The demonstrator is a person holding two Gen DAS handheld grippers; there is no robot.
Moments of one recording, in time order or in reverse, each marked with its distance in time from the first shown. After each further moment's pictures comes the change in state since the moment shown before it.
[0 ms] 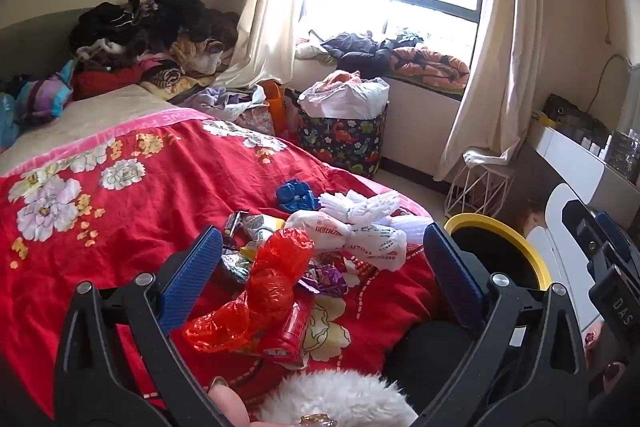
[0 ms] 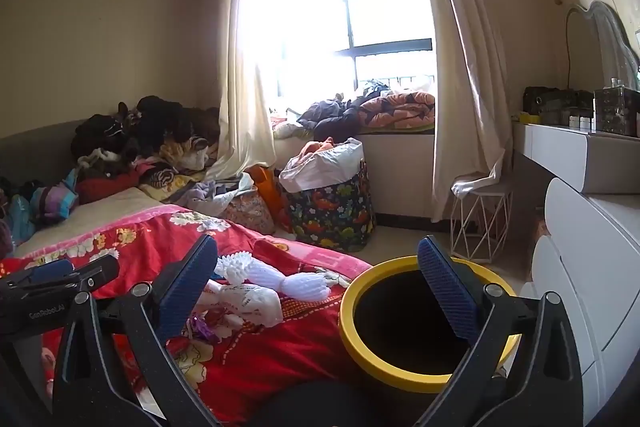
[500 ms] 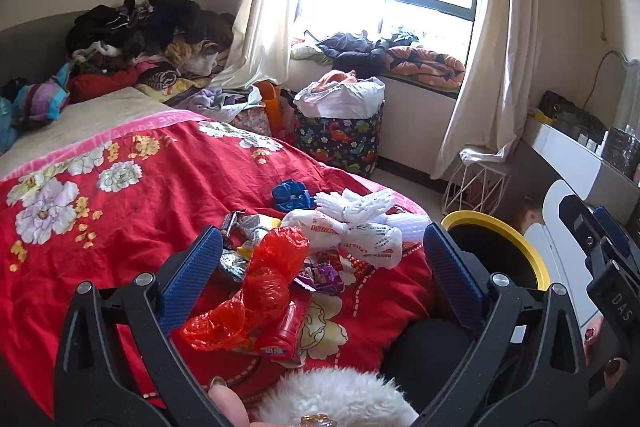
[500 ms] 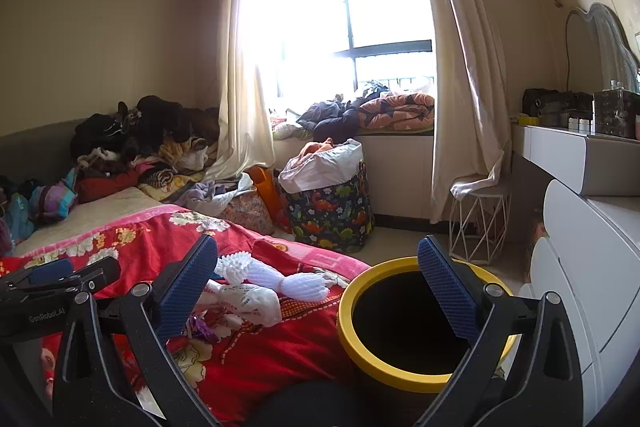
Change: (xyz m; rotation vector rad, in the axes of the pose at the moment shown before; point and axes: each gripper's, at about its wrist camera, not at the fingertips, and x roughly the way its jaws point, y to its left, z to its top) left arm 0.000 0.002 0.000 0.001 0.010 -0.002; right arm 0.000 -0.003 -0.002 0.000 0.000 0.007
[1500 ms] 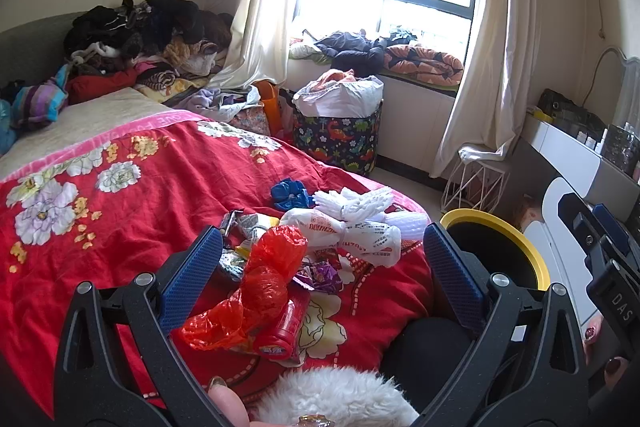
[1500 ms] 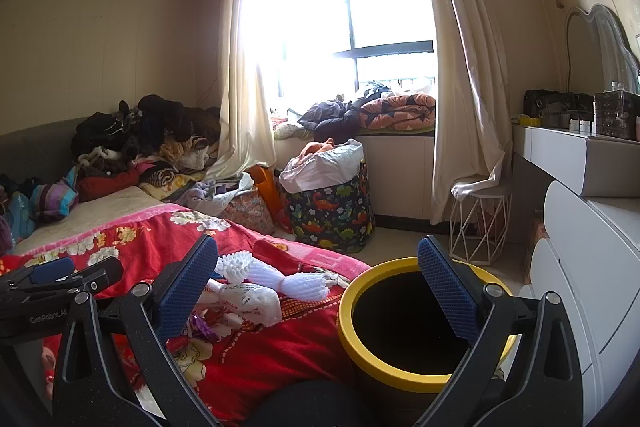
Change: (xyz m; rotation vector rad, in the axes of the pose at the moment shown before) left arm 0.000 -0.005 -0.001 0.006 -0.002 -0.001; right arm 0.000 0.004 0.000 -0.011 -0.007 -0.006
